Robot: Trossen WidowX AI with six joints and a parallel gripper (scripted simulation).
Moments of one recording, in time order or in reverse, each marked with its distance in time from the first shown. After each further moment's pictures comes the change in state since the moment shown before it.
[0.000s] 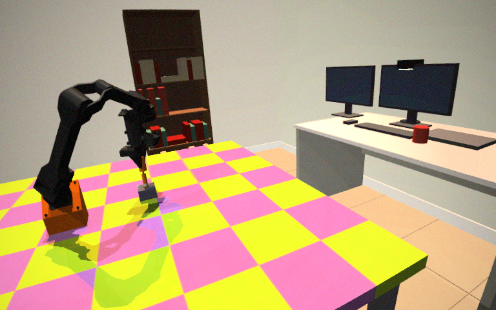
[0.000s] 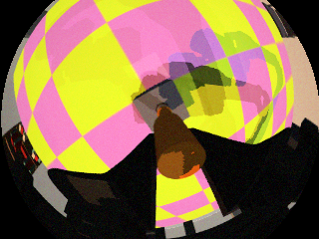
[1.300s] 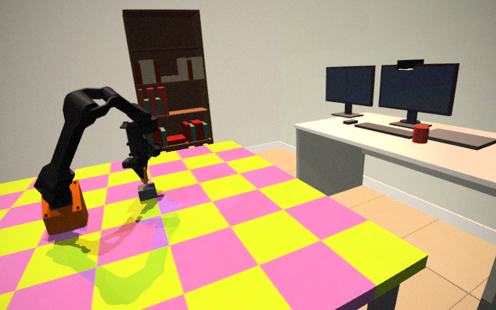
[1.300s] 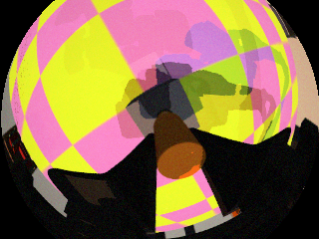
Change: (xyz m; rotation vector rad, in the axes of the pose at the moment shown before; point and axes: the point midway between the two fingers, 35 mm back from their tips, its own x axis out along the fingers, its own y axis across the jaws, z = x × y) arm 0.044 -0.002 -0.001 -0.001 0.000 -0.005
